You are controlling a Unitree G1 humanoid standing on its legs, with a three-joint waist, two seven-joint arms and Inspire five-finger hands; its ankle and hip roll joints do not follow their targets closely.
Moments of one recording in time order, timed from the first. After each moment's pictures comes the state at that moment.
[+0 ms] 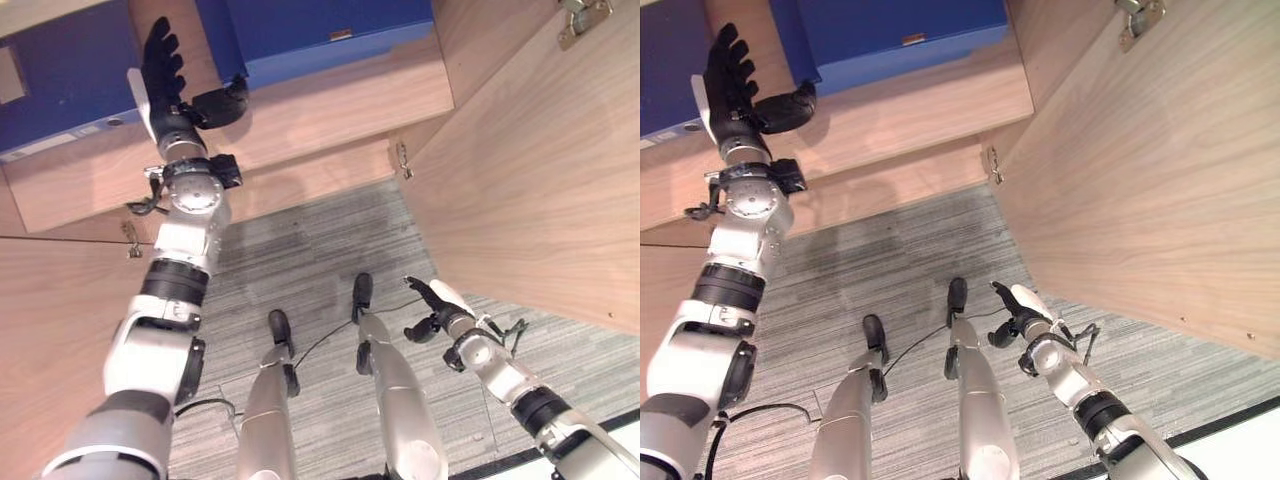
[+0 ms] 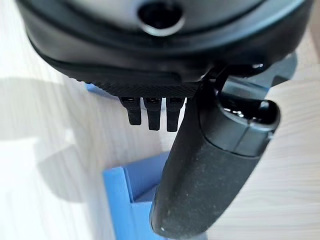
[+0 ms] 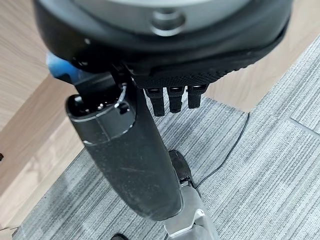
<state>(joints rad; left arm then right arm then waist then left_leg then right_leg) -1.01 0.50 -0.13 0.65 -0.33 -0.05 0.50 -0.40 -0.53 0.57 0.54 -0.16 0.08 -0.11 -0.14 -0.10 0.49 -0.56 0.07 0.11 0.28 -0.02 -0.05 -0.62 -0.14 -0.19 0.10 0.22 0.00</state>
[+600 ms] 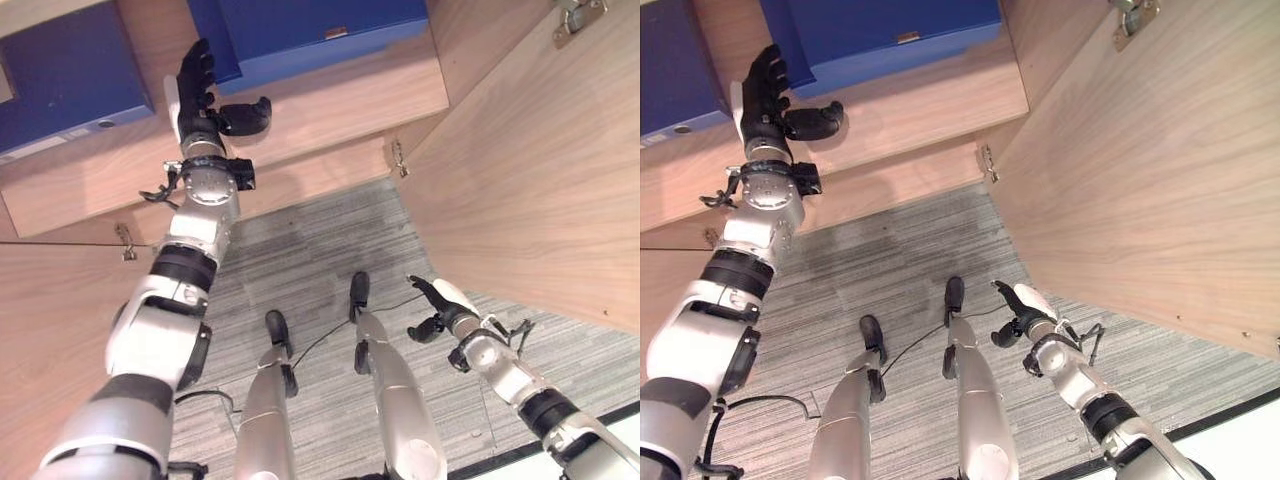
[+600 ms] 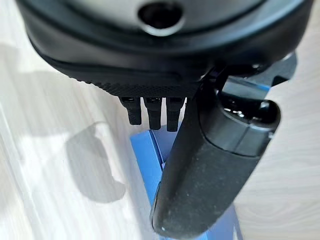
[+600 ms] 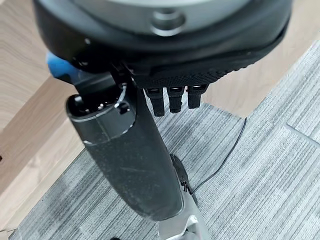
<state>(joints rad) -1.13 0.48 -0.25 0.83 -0.42 -0.04 0.42 -0.40 -0.57 0.57 0.51 -0.16 0.07 -0.12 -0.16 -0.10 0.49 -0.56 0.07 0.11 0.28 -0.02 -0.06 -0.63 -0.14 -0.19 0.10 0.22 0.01</state>
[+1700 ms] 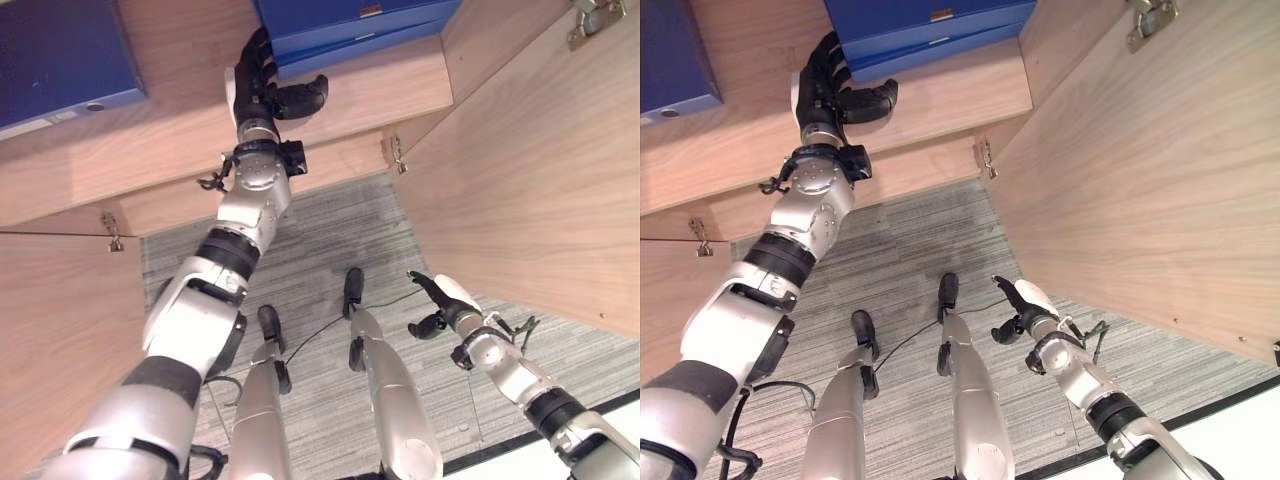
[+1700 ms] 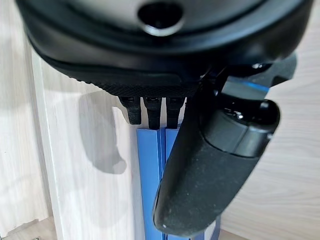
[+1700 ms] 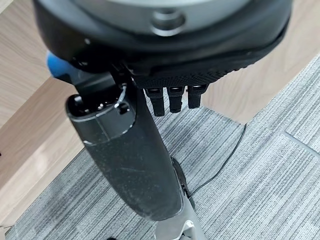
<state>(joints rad) -1.24 0.32 -0.37 0.87 -0.61 -0.08 0.45 -0.39 -0.60 0.57 0.48 -0.14 0.05 -0.12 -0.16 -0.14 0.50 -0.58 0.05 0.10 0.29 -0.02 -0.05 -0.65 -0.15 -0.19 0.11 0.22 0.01</state>
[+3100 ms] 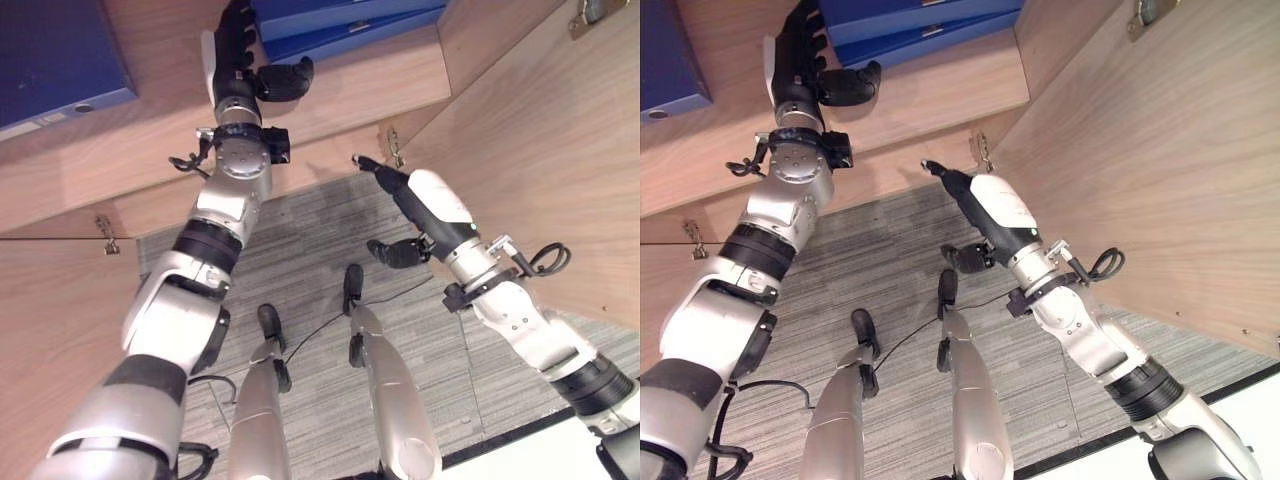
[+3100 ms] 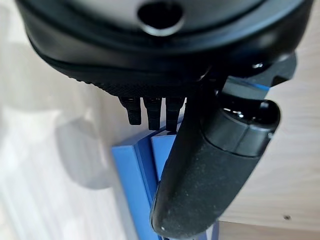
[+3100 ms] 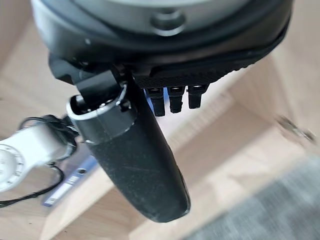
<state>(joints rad) -1.24 0.42 -0.35 0.76 -0.36 -0.03 0.48 -0.58 -0.76 0.50 -0.16 -0.26 -0.04 -0.16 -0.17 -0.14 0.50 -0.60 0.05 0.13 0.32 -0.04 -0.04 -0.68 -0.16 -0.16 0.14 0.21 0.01</state>
